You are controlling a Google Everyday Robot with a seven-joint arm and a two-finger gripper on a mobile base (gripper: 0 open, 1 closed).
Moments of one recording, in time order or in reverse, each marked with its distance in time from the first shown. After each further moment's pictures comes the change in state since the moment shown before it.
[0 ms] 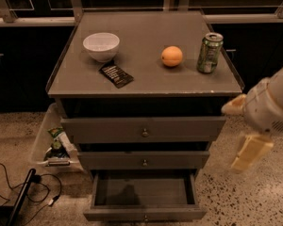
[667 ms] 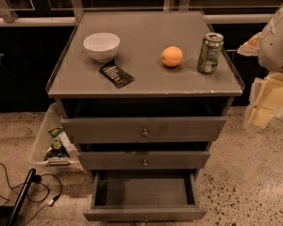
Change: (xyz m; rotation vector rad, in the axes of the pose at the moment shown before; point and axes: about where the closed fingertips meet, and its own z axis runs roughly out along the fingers) arm -0.035 -0.049 -0.092 0.114 0.075 -0.002
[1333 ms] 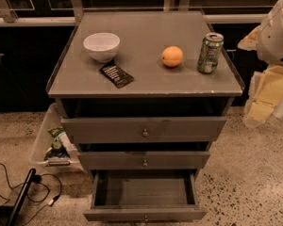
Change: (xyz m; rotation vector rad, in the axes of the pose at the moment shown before) arm -0.003 -0.005 -0.008 0.013 0.029 0.003
